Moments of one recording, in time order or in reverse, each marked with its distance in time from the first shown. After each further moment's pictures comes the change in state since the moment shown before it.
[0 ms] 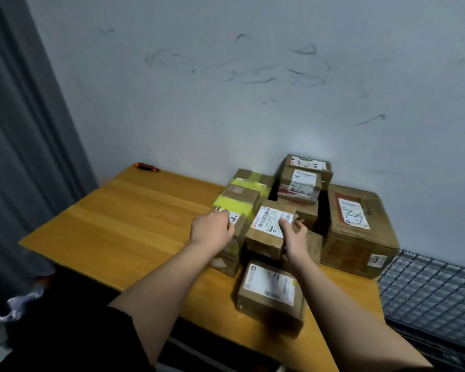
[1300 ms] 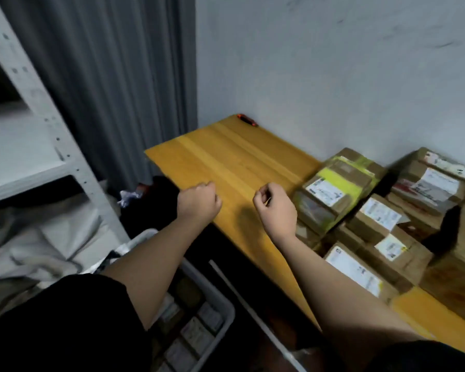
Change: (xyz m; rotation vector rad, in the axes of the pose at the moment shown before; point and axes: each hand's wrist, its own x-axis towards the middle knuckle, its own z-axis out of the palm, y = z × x) left_hand -0.121 -0.178 -0.009 0.100 0.008 -0.478; right_hand -0.111 0.040 0.177 -0.828 -0.407 -0.750
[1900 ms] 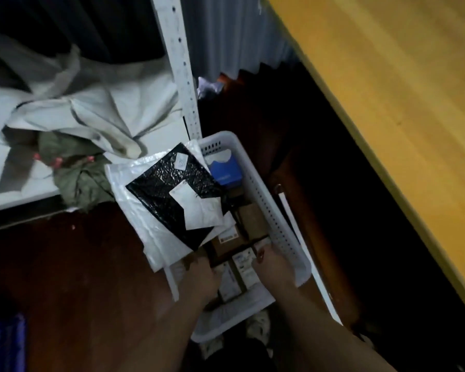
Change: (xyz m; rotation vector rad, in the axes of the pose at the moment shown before) left_hand -0.264 -0.189 0.384 -0.619 -0.619 -0.856; right_hand -0.215 0.142 0.381 -0.425 -1.039 0.111
